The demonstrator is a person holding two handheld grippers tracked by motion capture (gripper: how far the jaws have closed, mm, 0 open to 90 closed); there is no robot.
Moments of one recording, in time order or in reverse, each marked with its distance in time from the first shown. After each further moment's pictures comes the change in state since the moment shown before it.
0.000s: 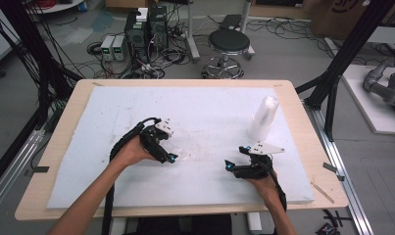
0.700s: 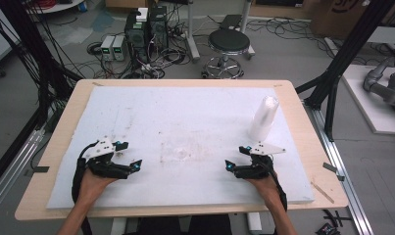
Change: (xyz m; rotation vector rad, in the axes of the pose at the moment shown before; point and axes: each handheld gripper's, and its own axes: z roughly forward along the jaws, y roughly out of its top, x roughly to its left) left arm -0.032 -0.140 -0.062 -0.467 0.297 -0.287; right arm 0.000 -0.001 -0.002 -0.017 0.020 0.003
